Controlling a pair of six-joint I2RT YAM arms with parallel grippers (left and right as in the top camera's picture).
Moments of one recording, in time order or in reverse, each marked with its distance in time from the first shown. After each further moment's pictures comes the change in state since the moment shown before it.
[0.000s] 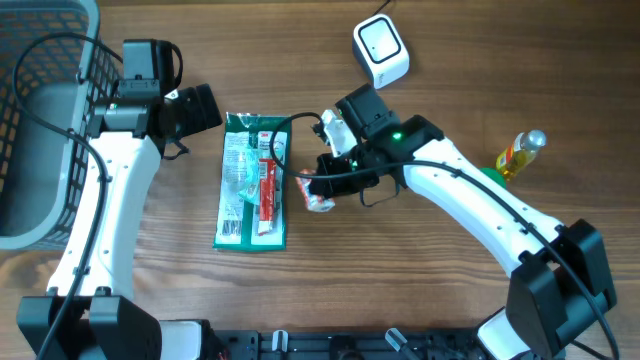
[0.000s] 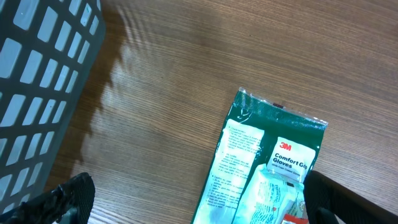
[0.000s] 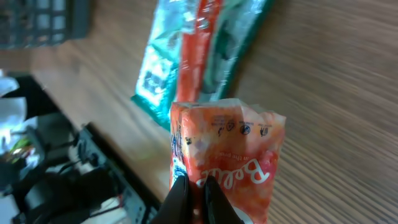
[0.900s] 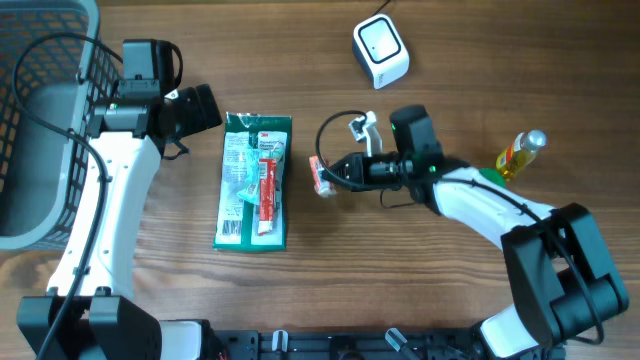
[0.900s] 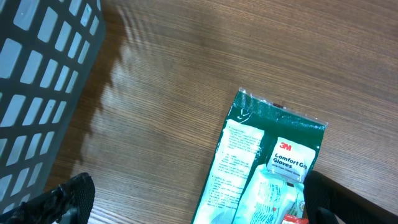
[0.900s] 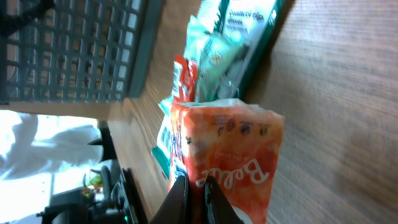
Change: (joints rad) left arm 0.000 0.000 0.000 0.000 0.000 0.000; right arm -0.199 -0.002 -0.510 0.929 -0.281 0.210
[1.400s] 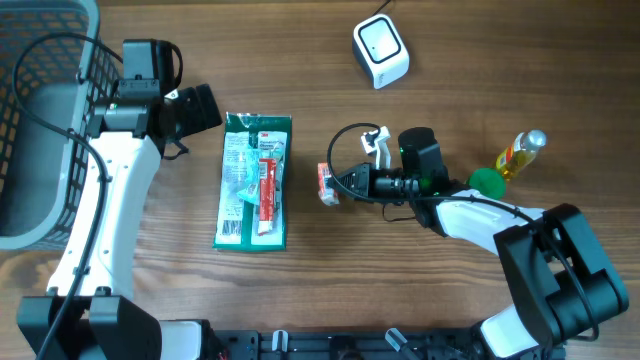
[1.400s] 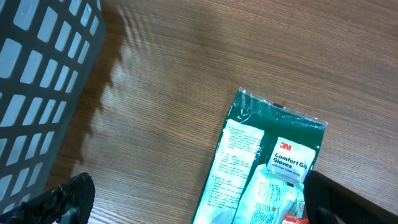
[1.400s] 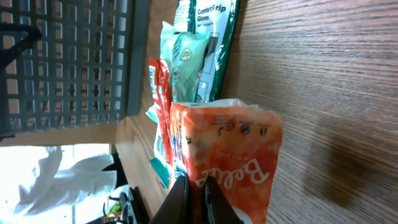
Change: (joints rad) left arm 0.000 0.000 0.000 0.000 0.000 0.000; right arm -0.002 0.001 -0.148 0.224 0.061 0.209
